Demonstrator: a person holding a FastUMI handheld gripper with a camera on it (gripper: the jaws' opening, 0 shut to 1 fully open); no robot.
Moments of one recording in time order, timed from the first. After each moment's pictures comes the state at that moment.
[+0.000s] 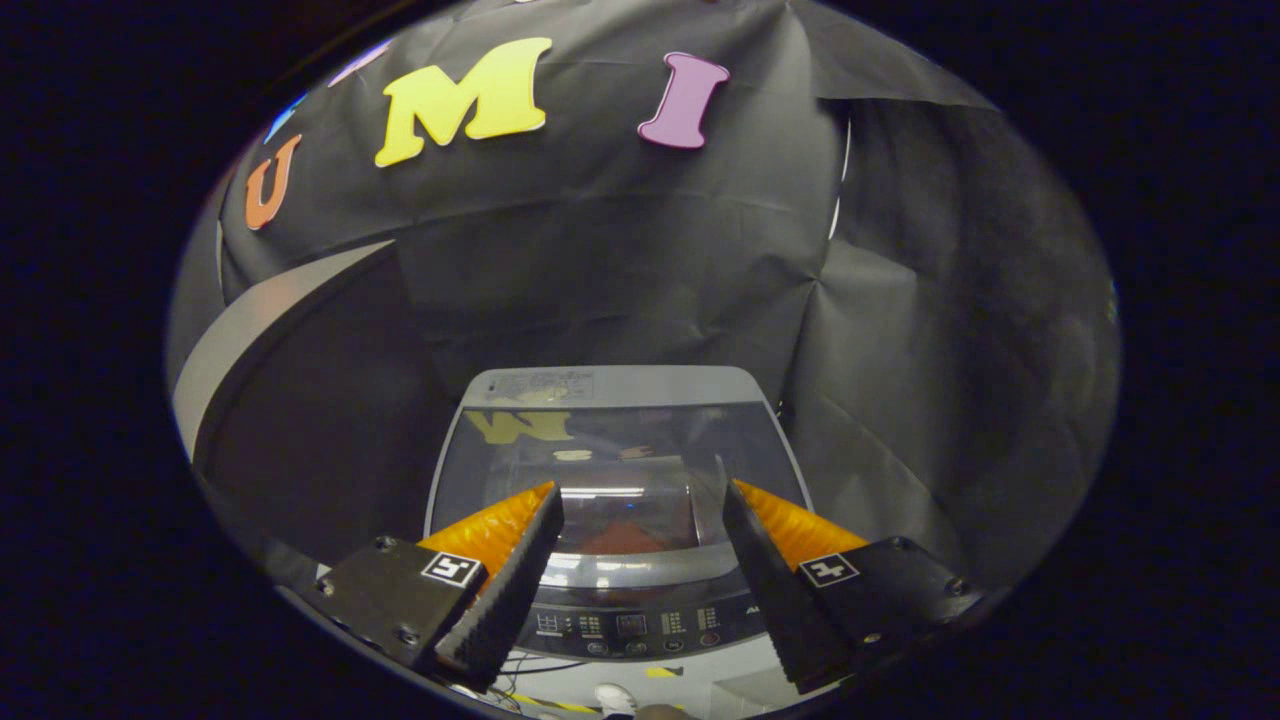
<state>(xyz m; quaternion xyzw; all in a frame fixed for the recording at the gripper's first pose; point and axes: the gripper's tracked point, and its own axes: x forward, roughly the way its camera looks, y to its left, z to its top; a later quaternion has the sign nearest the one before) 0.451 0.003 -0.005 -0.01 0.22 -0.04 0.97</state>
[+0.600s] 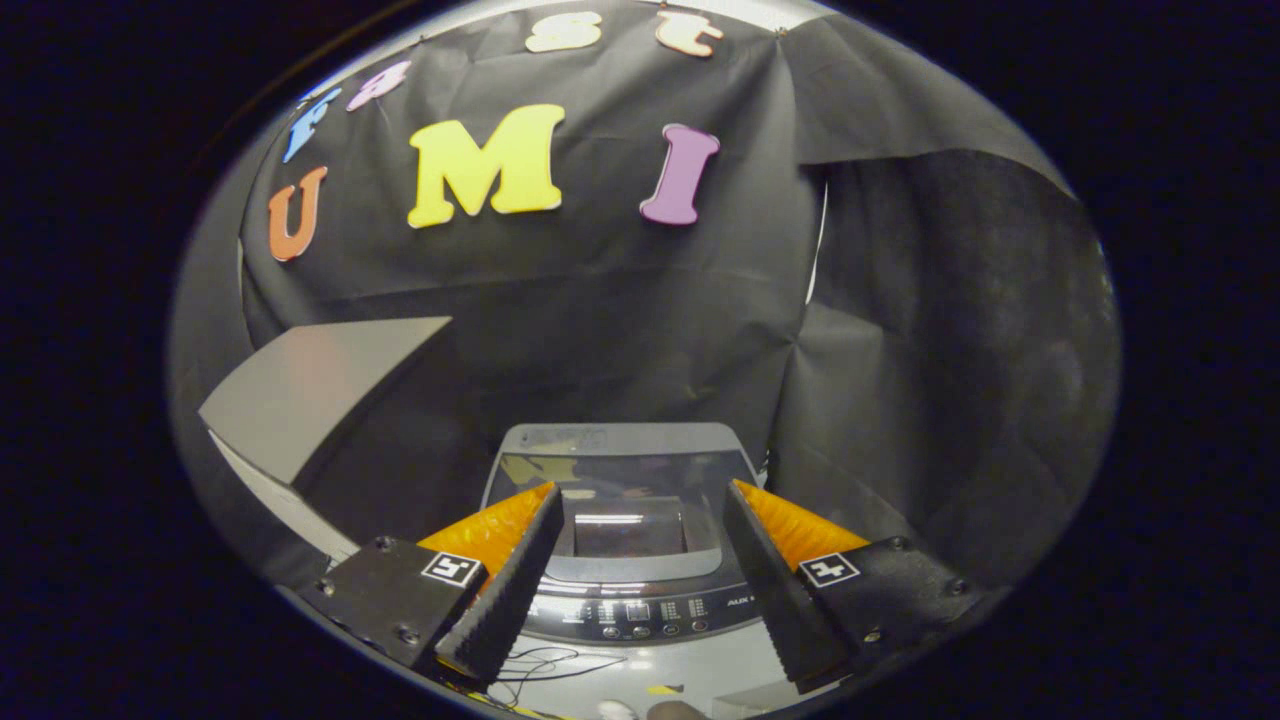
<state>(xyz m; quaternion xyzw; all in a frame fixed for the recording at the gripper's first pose) 0.354 0.022 0.073 -0.01 0.11 -0.03 0.99</state>
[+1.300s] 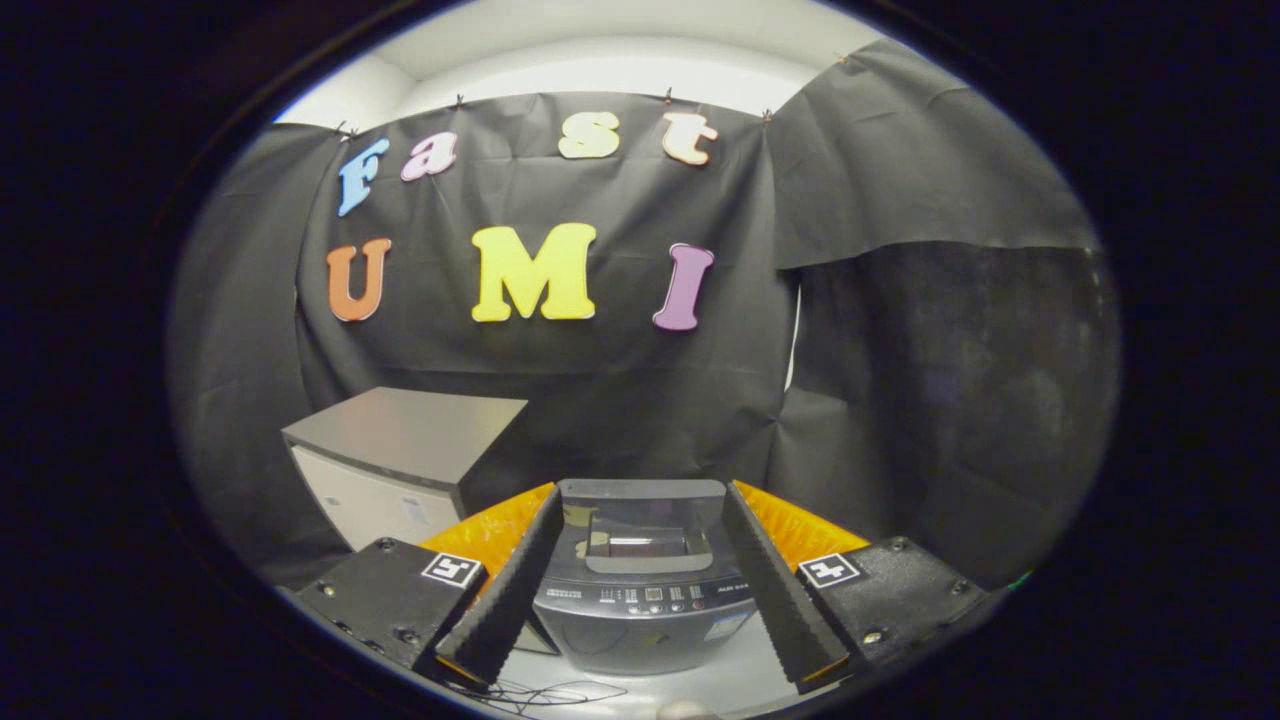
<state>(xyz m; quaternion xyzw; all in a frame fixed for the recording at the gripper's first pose) 0.166 0.042 0.108 -0.01 -0.02 -0.01 1.00</state>
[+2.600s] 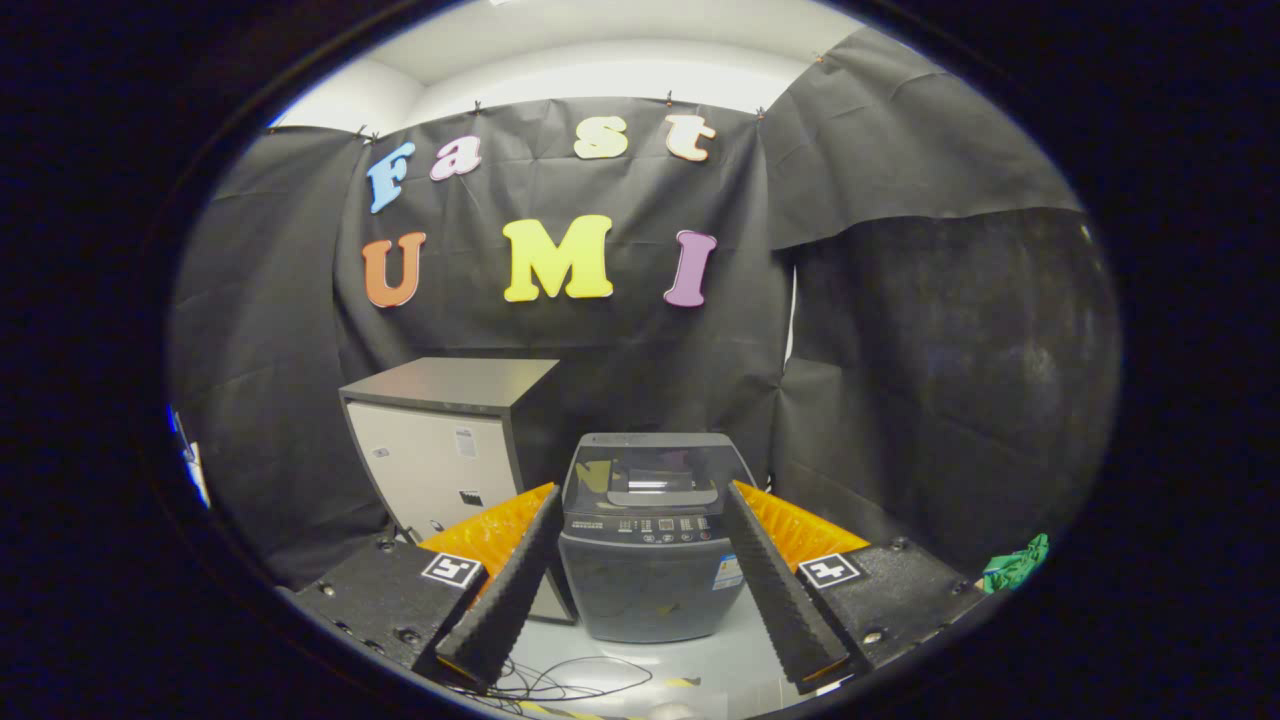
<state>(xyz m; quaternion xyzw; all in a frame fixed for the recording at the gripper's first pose) 0.061 0.037 0.042 -0.01 0.01 0.02 1.00</state>
